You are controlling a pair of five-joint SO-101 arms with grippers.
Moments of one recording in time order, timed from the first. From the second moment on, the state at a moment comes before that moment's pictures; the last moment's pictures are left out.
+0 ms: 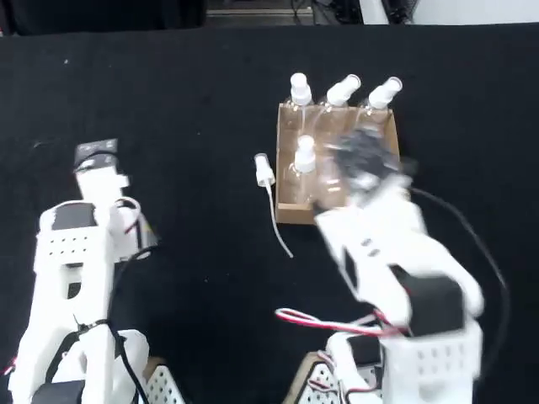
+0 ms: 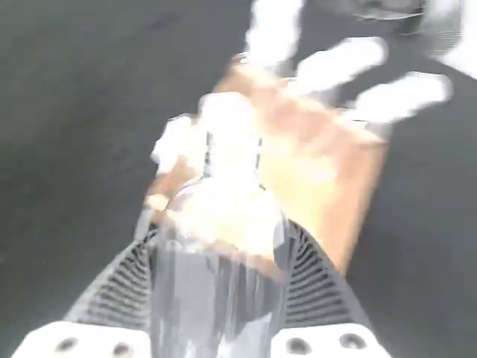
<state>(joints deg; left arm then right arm) -12.3 -36.5 50.1 69.6 -0.2 -3.8 -64.0 32.6 80.9 17.8</state>
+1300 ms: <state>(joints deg) 33.3 -30.2 62.8 21.8 35.6 31.9 -67.1 58.0 66.0 18.2</state>
